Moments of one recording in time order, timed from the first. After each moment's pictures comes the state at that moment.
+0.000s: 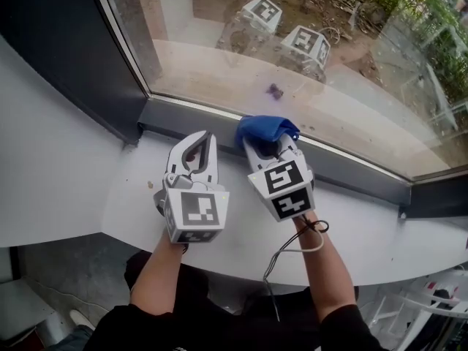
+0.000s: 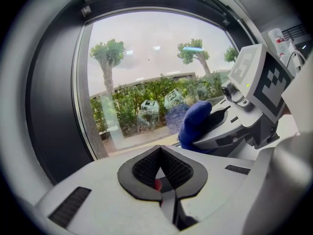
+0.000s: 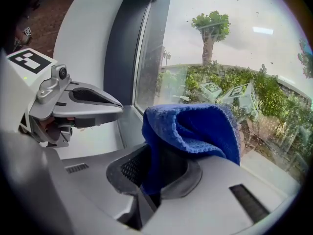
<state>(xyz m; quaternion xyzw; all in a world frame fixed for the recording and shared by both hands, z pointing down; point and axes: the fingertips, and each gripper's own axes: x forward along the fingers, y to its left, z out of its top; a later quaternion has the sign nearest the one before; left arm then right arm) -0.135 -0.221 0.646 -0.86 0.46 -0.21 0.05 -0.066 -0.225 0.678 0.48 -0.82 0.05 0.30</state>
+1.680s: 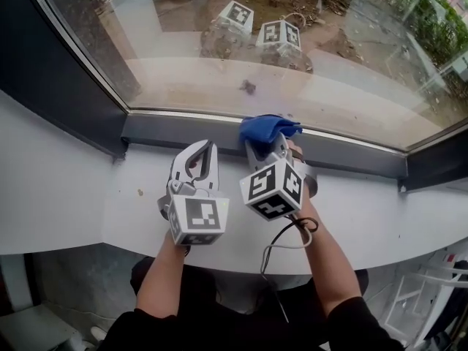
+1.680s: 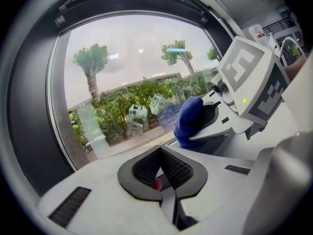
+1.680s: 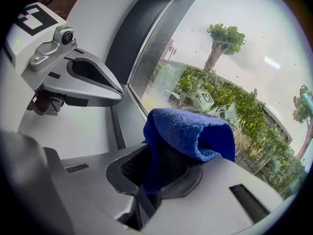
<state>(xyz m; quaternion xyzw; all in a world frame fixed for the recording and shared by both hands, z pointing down) -0.084 -0.189 0.654 -0.88 0.39 -0.24 0.09 -0.013 -0.200 0.686 0.52 -0.75 -0.05 0.40</state>
